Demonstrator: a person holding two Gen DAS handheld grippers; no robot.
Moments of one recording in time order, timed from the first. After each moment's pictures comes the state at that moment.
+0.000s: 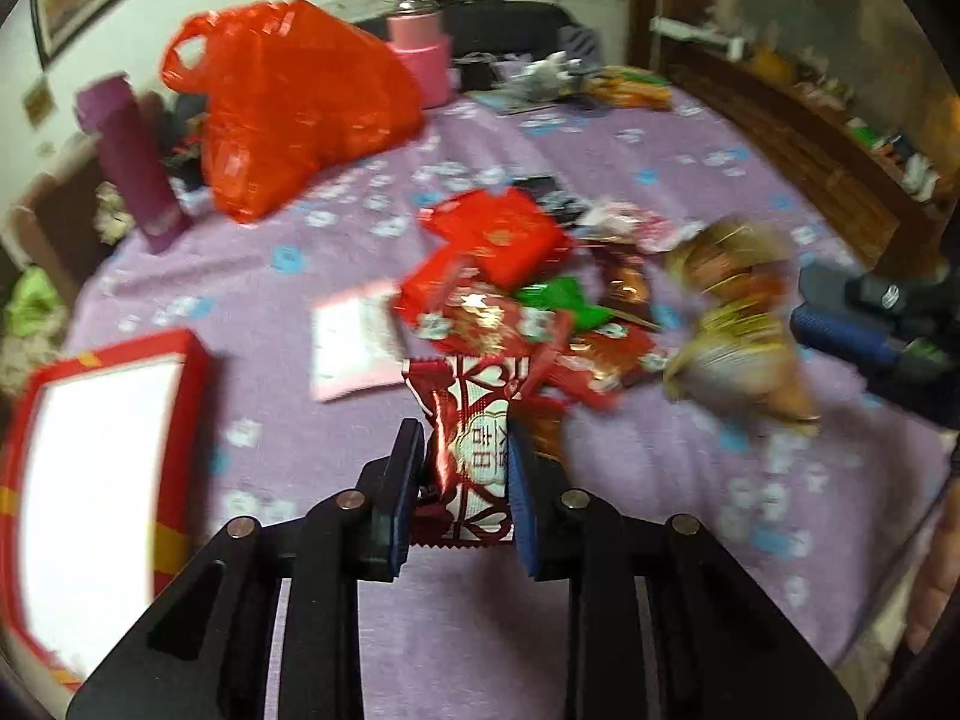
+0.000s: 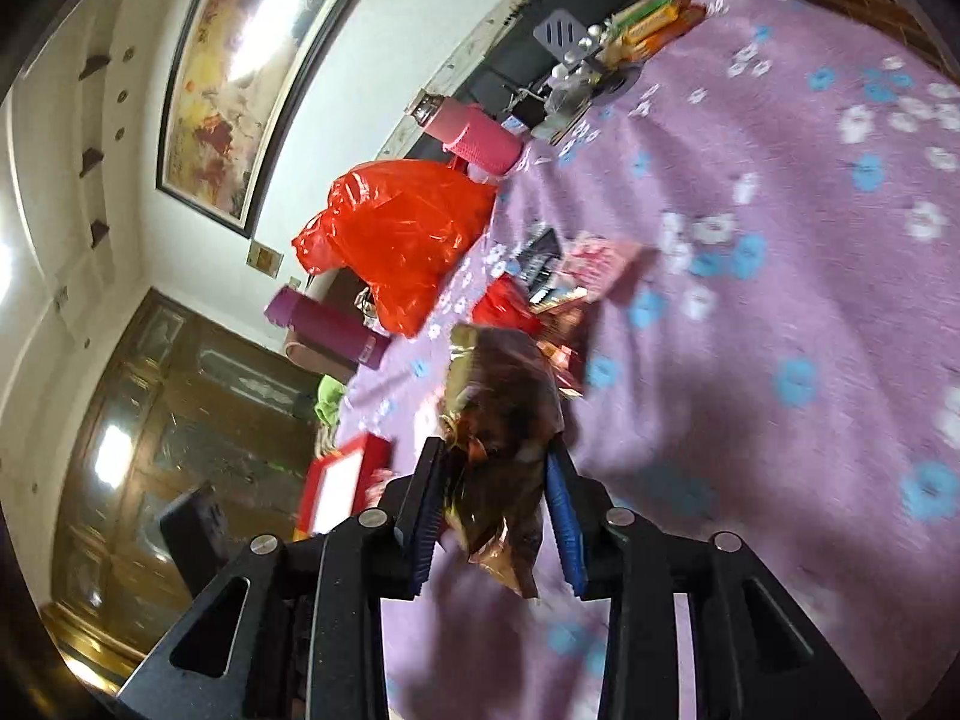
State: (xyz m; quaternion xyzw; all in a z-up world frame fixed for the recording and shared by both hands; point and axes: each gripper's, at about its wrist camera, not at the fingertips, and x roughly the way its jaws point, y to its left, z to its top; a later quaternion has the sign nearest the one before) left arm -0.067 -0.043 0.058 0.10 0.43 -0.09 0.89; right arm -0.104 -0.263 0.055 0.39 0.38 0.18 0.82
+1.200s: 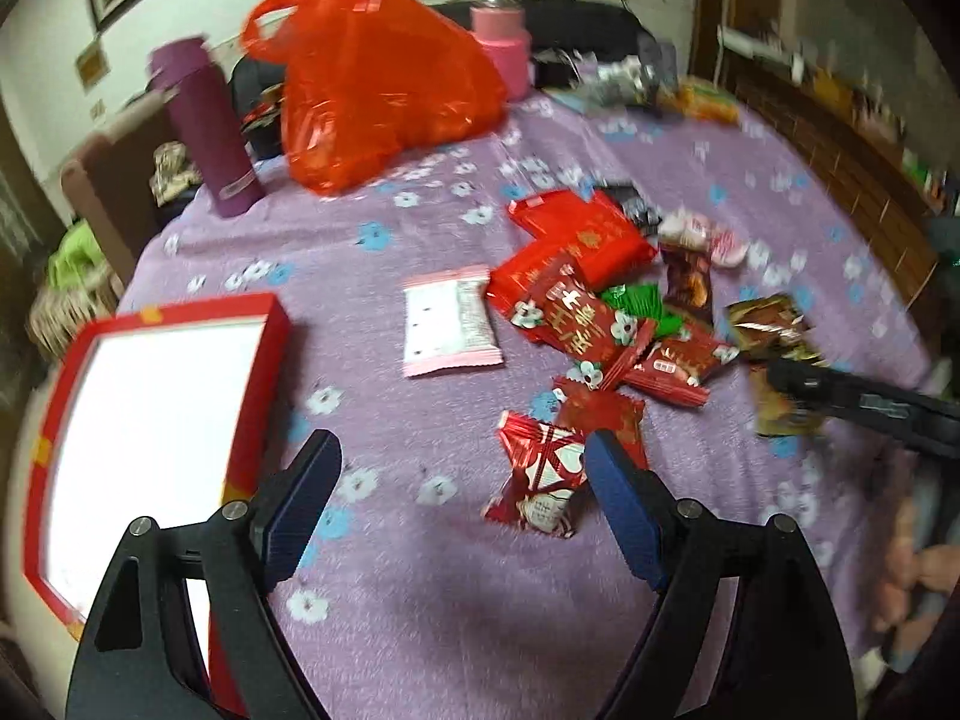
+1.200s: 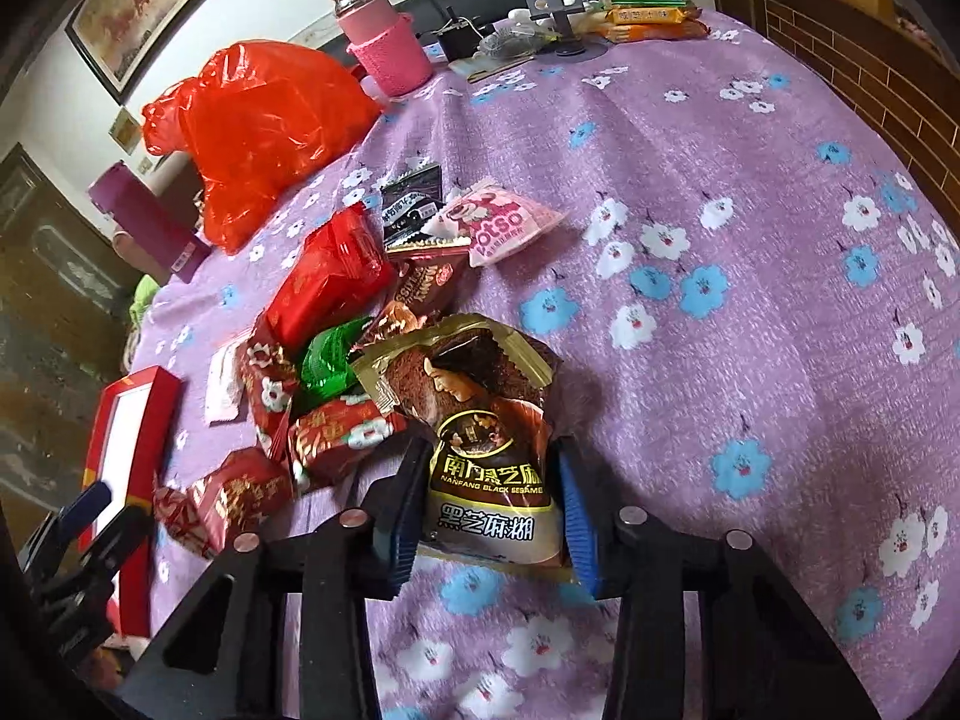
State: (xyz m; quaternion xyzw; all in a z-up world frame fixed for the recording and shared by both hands) left arm -0.066 -0.021 0.060 0.08 0.45 -0.03 0.89; right arm -0.061 -0.229 0.023 0.17 0.50 0.04 0.85
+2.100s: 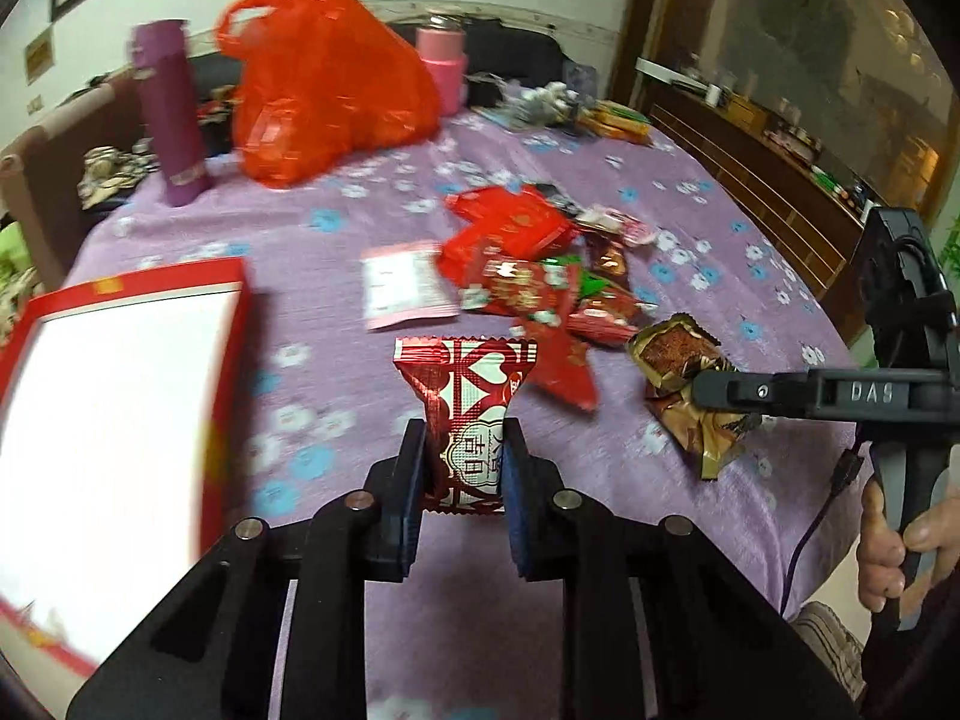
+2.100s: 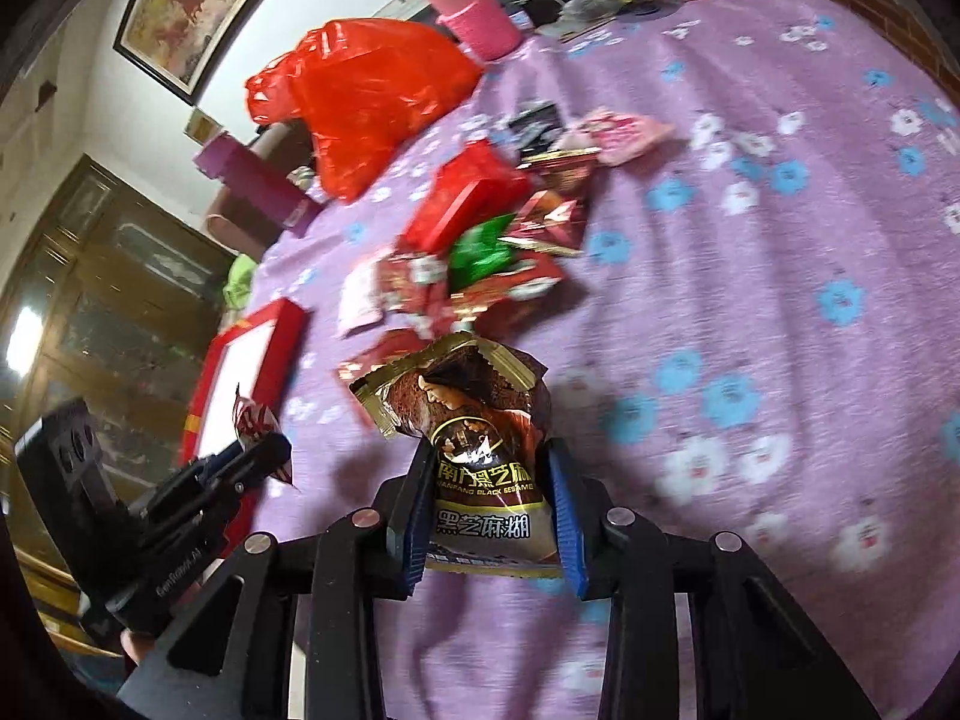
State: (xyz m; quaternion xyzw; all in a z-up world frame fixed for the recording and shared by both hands) left arm -0.117 0.037 0.067 0.02 0.42 -0.15 0.89; right arm -0.113 -0.195 0.033 0.24 0.50 0.15 0.82
